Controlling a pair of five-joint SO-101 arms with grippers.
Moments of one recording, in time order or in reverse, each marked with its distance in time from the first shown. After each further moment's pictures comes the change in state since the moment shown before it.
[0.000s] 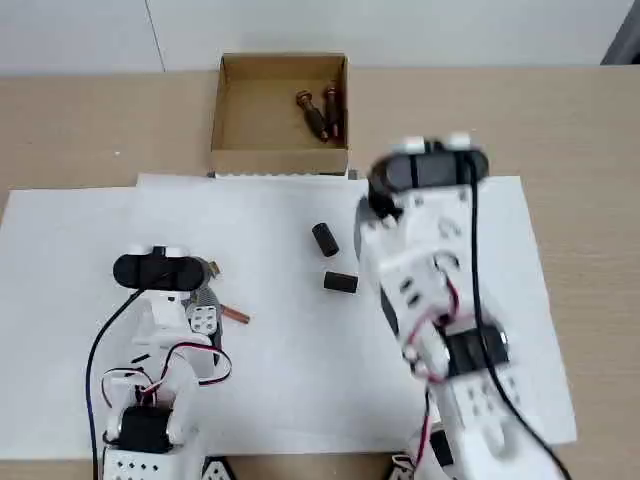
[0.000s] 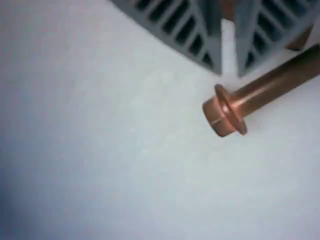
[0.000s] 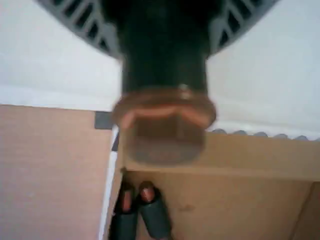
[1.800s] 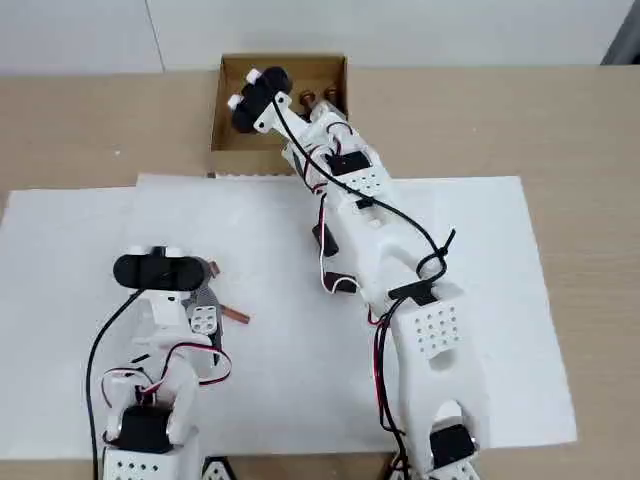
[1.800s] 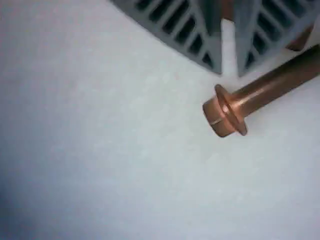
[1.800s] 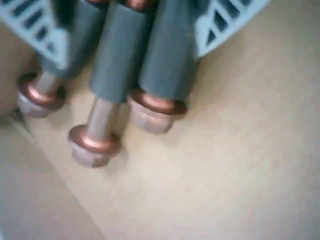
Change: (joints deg) left arm 0.0 0.0 0.0 0.0 0.1; right arm -3.3 94.6 -73.5 -13.6 46.8
